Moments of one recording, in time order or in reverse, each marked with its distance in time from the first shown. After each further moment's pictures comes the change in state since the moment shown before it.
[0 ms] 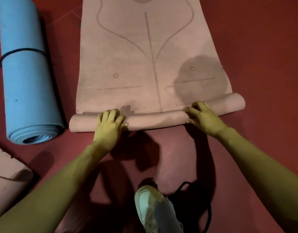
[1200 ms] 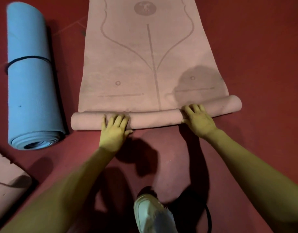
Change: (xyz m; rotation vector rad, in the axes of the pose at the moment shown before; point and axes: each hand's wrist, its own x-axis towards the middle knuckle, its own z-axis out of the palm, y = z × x) left_hand 0.013 0.008 0.002 0.064 -0.089 -0.043; right_hand 0.030 -0.017 -0.001 -0.165 -0.003 0.121
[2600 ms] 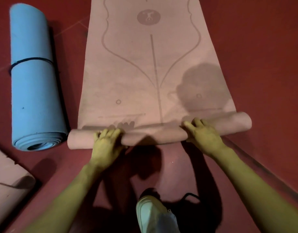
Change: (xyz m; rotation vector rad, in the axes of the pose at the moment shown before) left_hand -0.042 -0.019 0.002 -0.218 0.152 0.016; right_hand -0.043 -0.017 -0.006 -0.104 -0.057 -0.090
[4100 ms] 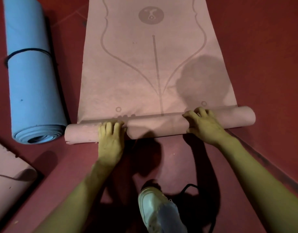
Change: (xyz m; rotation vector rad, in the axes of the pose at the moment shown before) left_hand -0.009 0.017 0.020 0.062 0.189 -0.148; right_hand 0.008 0.009 0.012 0.145 -0.092 0.087
